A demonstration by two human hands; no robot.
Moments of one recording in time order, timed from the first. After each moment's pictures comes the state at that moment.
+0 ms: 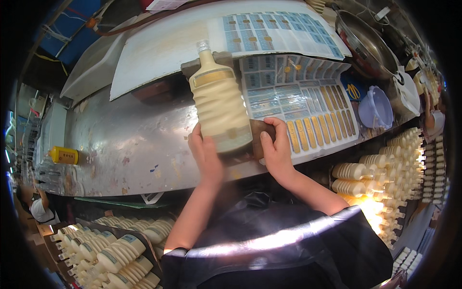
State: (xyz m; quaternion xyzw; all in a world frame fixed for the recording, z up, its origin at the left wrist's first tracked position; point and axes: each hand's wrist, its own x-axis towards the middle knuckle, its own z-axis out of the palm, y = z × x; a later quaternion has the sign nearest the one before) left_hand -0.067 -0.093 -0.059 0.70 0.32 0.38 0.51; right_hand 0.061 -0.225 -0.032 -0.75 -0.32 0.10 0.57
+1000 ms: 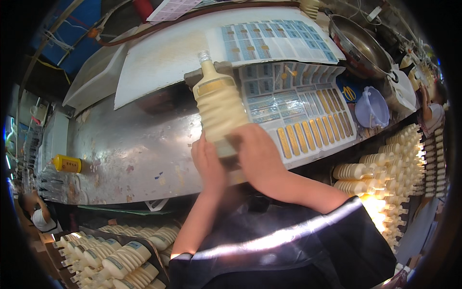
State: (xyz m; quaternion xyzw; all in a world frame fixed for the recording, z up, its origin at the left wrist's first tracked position) left_hand -0.072 -0.092 -0.041 0.71 0.34 0.36 0.49; right_hand 0.037 -0.194 0.035 -0.75 -0.50 0.07 0.44
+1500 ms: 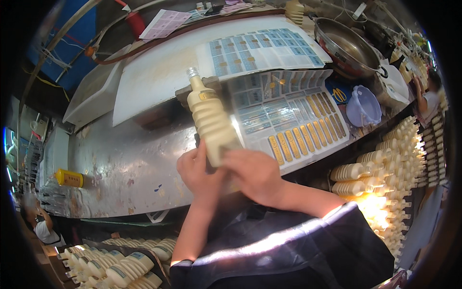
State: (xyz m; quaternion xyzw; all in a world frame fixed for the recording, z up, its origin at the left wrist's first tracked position) left_hand -0.076 -0.090 -0.011 0.86 0.26 0.40 0.20; right_hand 0.039 -0.217 0.046 -0.66 -0.58 -0.11 0.46
